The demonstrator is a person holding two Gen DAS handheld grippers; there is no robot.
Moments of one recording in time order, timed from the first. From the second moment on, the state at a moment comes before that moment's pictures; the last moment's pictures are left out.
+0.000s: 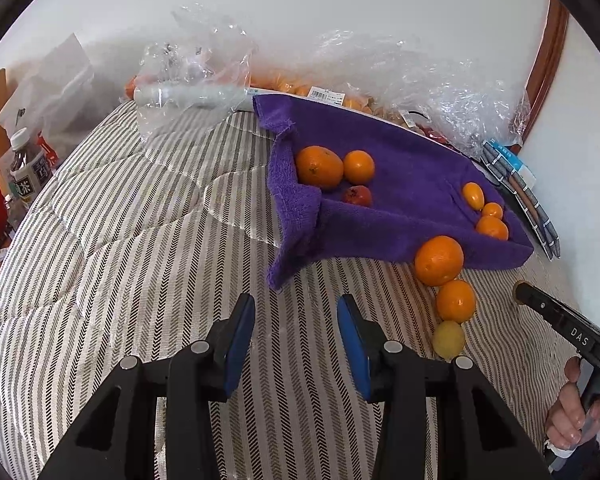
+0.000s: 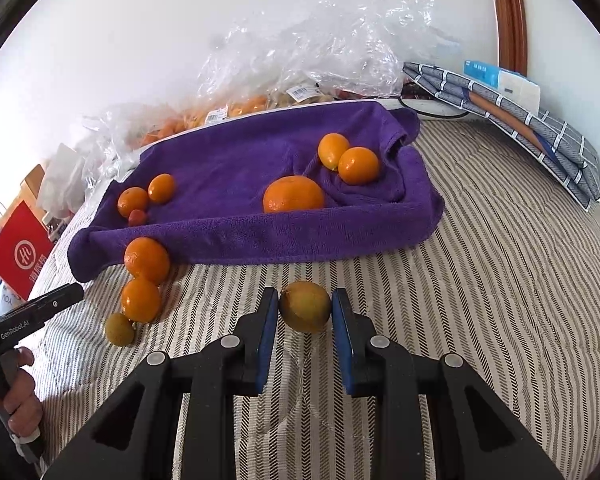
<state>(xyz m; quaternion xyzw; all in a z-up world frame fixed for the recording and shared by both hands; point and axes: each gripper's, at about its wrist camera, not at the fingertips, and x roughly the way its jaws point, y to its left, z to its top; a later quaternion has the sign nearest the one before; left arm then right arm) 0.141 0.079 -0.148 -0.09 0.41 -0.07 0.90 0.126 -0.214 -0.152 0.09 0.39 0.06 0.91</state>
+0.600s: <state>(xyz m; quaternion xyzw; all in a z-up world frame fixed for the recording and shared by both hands) 0.130 0.006 -0.144 -0.07 0.44 -0.20 0.87 0.105 -0.244 -0.148 0.09 0.37 0.05 0.92</state>
